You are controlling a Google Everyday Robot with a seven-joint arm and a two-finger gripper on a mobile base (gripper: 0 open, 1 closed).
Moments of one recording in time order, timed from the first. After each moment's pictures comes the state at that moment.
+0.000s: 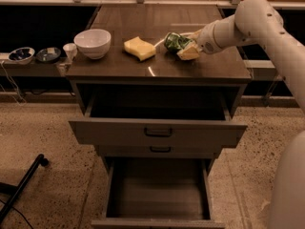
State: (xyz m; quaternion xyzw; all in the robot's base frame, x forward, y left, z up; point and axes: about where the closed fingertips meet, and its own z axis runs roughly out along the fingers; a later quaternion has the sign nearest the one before) arm 0.786 -0.142 0.840 -0.48 0.76 0.09 0.44
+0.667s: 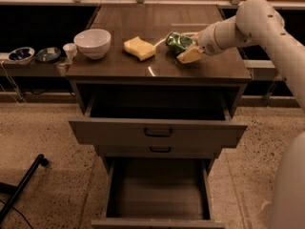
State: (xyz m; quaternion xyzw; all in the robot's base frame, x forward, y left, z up) arm 0.786 -0.142 0.840 -0.48 0.76 0.09 0.44
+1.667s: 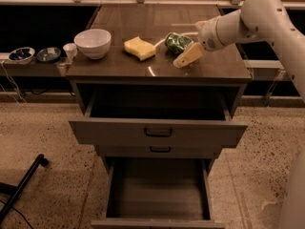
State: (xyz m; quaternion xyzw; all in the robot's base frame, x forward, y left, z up) arm 0.765 -0.126 0.868 -0.49 0.73 0.12 0.45
